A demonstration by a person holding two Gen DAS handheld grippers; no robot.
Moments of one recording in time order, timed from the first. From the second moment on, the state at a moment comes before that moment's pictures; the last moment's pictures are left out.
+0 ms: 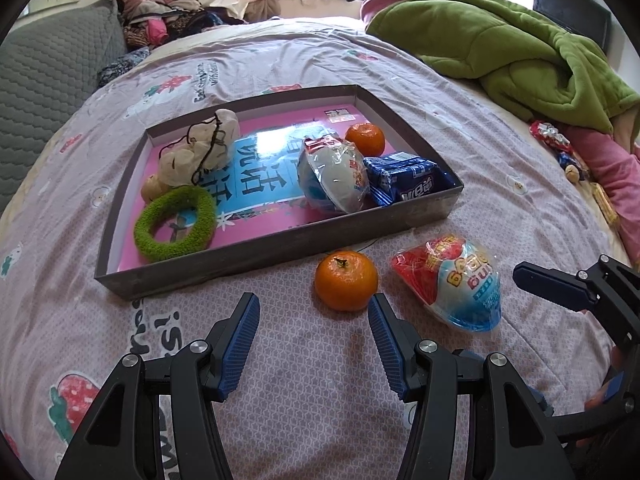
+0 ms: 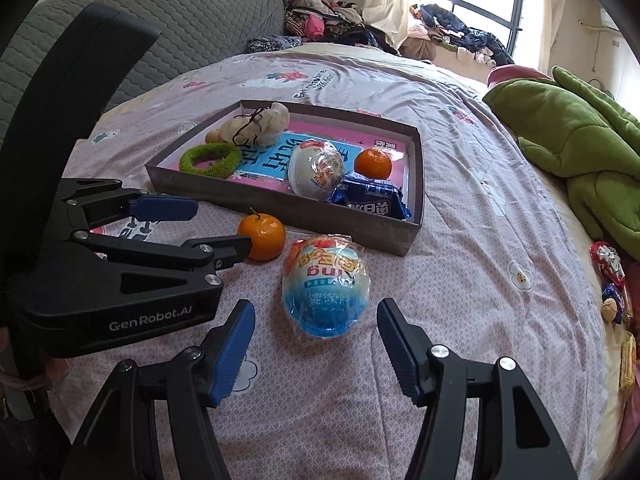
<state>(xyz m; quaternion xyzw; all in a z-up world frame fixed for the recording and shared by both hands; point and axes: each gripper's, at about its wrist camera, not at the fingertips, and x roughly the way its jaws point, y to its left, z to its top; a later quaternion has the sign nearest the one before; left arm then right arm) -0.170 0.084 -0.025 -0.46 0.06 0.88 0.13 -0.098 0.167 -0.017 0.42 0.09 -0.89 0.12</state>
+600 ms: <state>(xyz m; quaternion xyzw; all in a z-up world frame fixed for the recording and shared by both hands) -0.188 0.096 -0.038 -0.47 0.05 0.87 0.15 -0.114 0.168 -0.039 0.41 0.09 -0.90 0.09</state>
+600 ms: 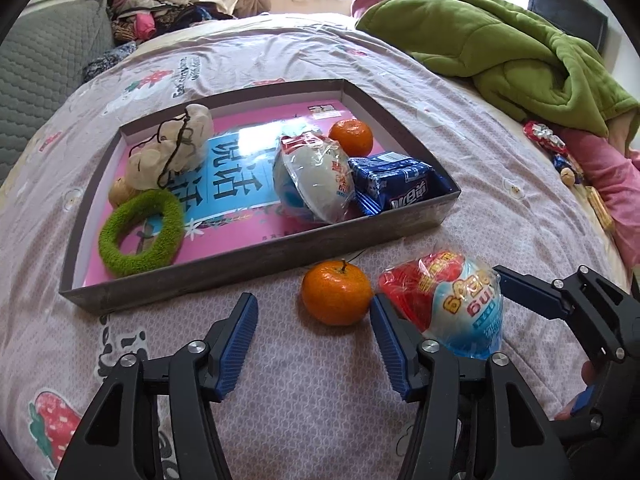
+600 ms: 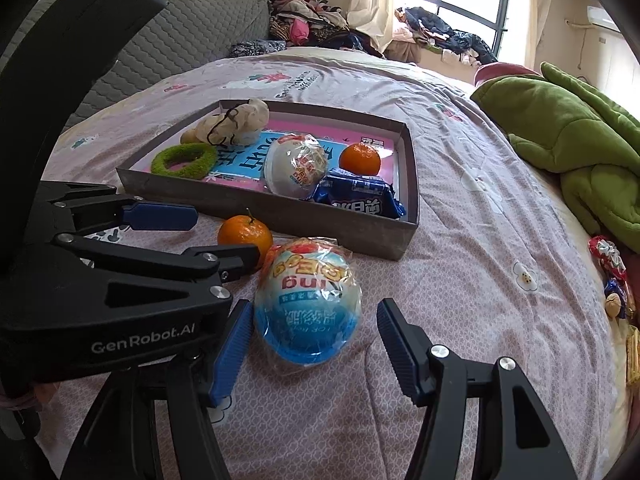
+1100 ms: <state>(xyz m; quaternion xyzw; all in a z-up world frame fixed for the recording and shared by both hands) -0.203 0.097 -0.048 -0.48 0.00 0.86 0.19 -0.126 0.178 -0.041 0.40 0.08 -0.91 0.08</state>
